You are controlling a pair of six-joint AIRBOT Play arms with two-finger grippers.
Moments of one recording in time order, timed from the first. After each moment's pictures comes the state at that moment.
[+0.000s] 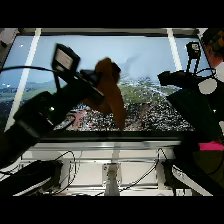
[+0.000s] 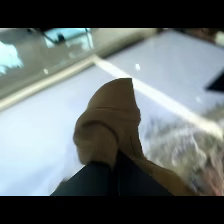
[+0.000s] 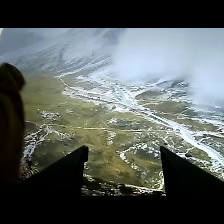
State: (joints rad) left arm -0.88 -0.82 1.03 2.07 -0.54 -1.88; right arm 0.00 -1.06 1.02 -1.16 0.71 1.21
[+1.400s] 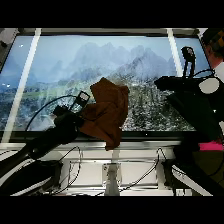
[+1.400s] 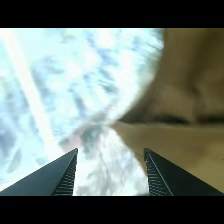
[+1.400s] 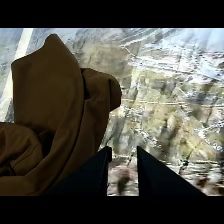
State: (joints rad) left arm -0.85 -0.94 0.68 2.33 -1.13 -2.19; right arm 0.00 -1.06 1.02 -1.03 0.88 1.22
